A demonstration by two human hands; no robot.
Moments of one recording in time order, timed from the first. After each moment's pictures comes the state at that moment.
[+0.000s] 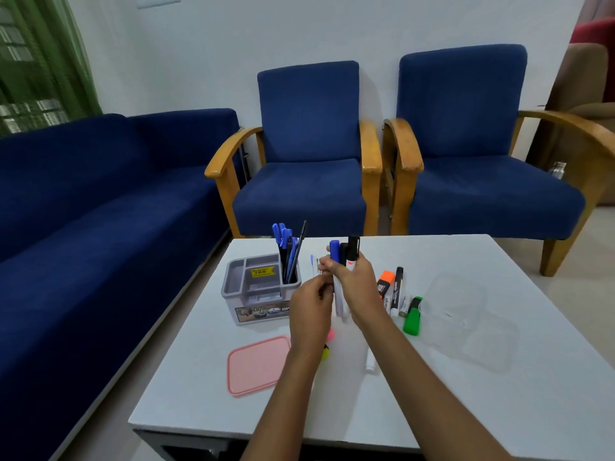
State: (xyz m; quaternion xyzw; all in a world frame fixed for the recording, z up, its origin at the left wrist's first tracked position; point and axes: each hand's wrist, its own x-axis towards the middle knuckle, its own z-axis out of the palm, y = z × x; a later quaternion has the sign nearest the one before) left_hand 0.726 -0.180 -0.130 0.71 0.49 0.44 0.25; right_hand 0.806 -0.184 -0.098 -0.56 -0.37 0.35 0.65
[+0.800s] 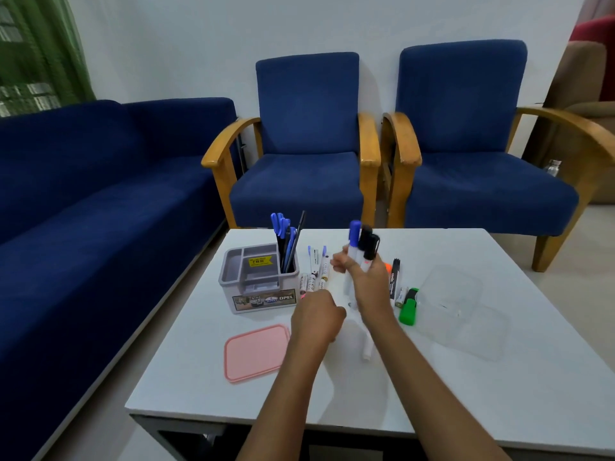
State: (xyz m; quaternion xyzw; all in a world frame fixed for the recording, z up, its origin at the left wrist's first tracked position) left_hand 0.724 -0.200 -0.117 0.75 0.59 0.12 0.28; right_hand 0.814 -0.201 -0.114 -0.58 -0.34 0.30 0.67
